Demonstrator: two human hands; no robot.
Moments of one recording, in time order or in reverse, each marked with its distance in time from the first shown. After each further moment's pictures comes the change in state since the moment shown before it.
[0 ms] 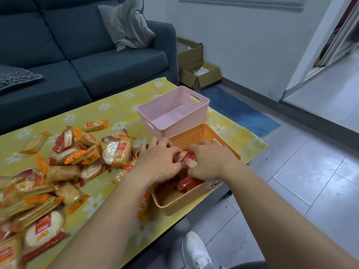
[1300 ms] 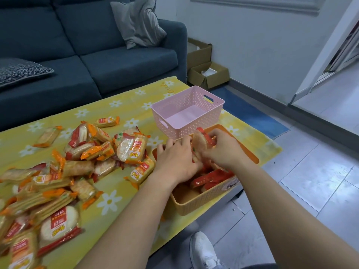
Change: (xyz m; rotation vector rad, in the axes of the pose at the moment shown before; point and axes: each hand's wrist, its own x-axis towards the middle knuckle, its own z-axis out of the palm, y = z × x) left_hand 0.000 0.002 0.010 -0.155 0.102 -0.084; right_hand 0.031 -0.006 0.010 0.612 0.301 0.147
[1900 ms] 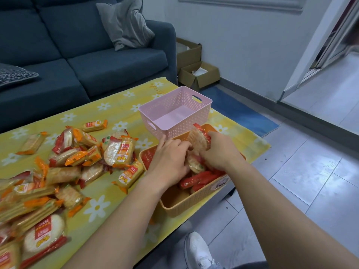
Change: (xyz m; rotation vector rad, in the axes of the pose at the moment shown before) left_hand 0.007 0.005 0.011 0.013 0.167 0.265; right_hand 0.001 0.019 -0.009 -0.137 0.053 0.016
